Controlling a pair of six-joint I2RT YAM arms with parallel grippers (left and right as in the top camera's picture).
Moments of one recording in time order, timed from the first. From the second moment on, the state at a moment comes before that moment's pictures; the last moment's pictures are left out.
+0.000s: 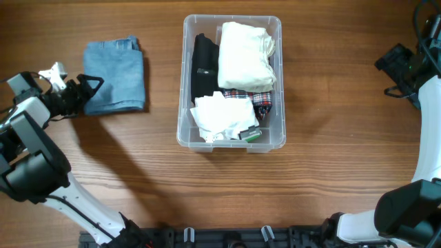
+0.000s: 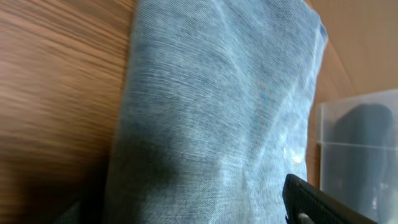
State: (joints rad) left arm 0.58 2.11 1.27 -0.30 0.82 -0.05; right arm -0.32 1.63 1.55 -1.01 0.19 0.51
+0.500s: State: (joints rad) left arm 0.51 2.16 1.28 -0.32 0.86 -0.06; right arm -0.32 1.63 1.55 -1.01 0.19 0.51
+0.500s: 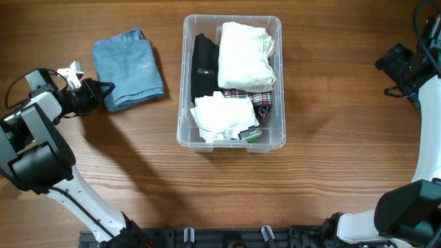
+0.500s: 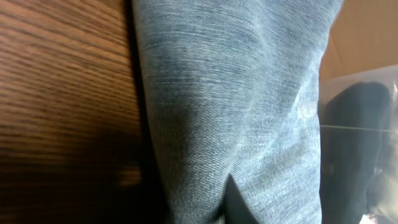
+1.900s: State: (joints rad) left arm 0.09 1.41 1.27 -0.59 1.23 -0.51; right arm -0.32 1.63 1.55 -1.01 0.19 0.51
